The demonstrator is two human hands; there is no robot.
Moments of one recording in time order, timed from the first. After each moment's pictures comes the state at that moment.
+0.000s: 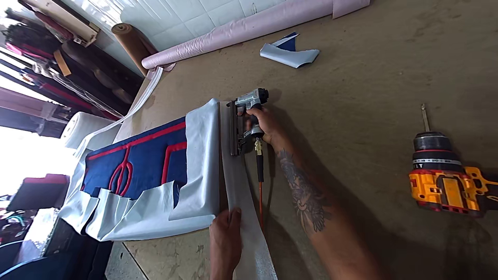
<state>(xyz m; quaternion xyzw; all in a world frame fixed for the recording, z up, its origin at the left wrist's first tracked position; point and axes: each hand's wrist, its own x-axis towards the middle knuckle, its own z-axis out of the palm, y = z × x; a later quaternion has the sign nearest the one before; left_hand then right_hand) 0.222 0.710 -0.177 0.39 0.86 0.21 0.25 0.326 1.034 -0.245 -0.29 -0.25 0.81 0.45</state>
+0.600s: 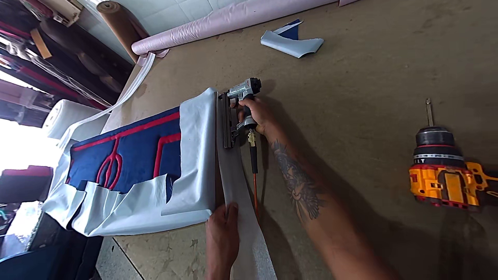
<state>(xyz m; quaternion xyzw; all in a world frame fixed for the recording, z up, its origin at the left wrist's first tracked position) 0.223 0.705 -0.184 0.40 0.86 0.21 0.23 0.308 1.039 -0.245 -0.29 -0.28 0.81 0.43</state>
